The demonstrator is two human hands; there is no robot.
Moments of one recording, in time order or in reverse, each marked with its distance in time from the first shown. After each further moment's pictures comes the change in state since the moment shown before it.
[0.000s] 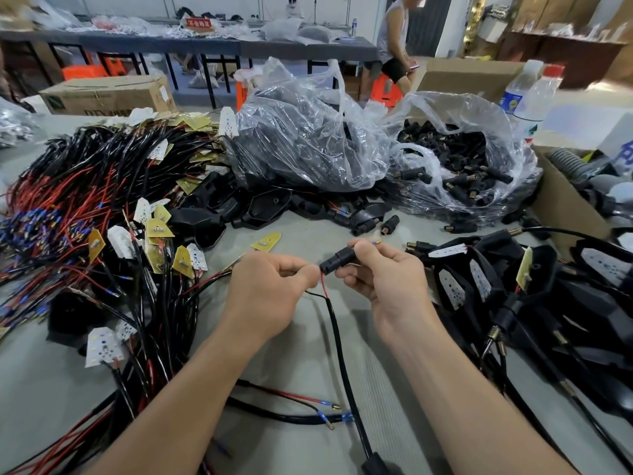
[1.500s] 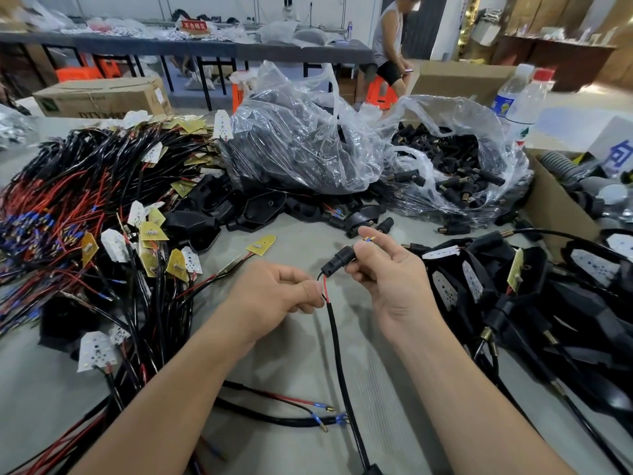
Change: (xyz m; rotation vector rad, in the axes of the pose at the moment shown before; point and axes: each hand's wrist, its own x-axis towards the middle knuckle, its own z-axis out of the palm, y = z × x) left_hand 0.000 0.007 -0.004 -0.250 -0.313 -0.204; right_hand 0.012 0.002 -0.012 0.036 -0.078 -0.106
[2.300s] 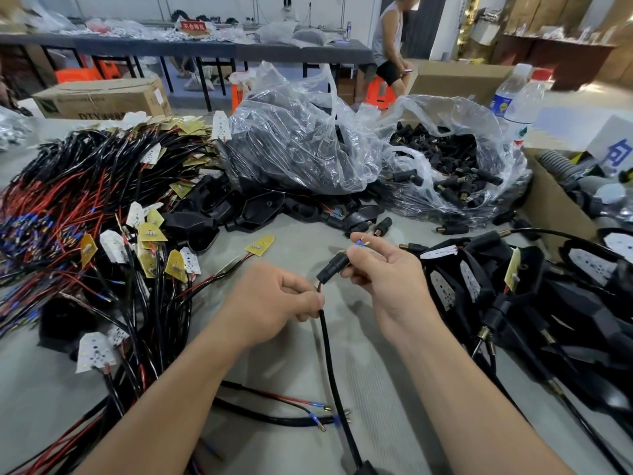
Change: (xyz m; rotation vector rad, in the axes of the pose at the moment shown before) left_hand -0.001 0.001 0.000 0.199 -0.033 0.048; right_hand 0.002 0.002 -0.004 -0.113 -0.031 0.000
